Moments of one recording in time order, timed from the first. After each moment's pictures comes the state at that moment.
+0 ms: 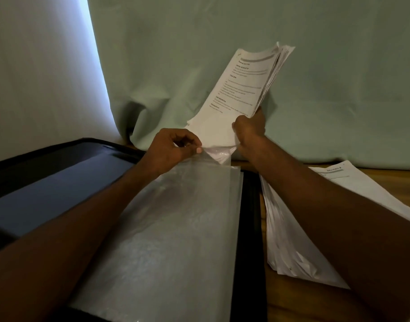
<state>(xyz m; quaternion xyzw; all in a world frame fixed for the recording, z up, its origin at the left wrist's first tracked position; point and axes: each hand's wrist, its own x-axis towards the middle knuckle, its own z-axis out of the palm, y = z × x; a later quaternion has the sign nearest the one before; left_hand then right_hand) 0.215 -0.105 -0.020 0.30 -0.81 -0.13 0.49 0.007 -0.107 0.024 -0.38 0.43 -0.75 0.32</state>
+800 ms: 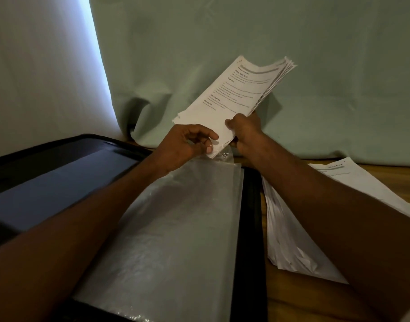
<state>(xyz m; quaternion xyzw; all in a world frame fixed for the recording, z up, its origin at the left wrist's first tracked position) 0.193 -0.091 -0.016 0.28 -0.81 -0.20 0.47 0.014 -0.097 0.021 -0.39 0.41 -0.71 0.42</state>
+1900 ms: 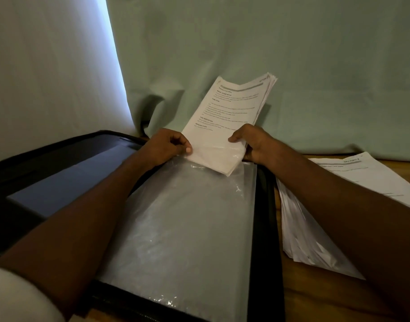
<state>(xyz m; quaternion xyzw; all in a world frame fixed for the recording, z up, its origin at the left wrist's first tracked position) 0.267 -0.127 -0.028 0.43 -0.79 -0.19 0.39 0.012 -0.087 -0.004 -0.44 0.49 -0.56 0.50</state>
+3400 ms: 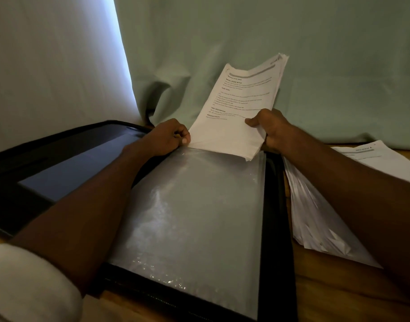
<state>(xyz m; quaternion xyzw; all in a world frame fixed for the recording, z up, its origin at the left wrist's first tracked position) 0.280 -0.131 -0.029 0.46 -0.84 -0.04 0.29 -0.005 -0.091 -0.002 -0.42 0.50 -0.59 0.47</state>
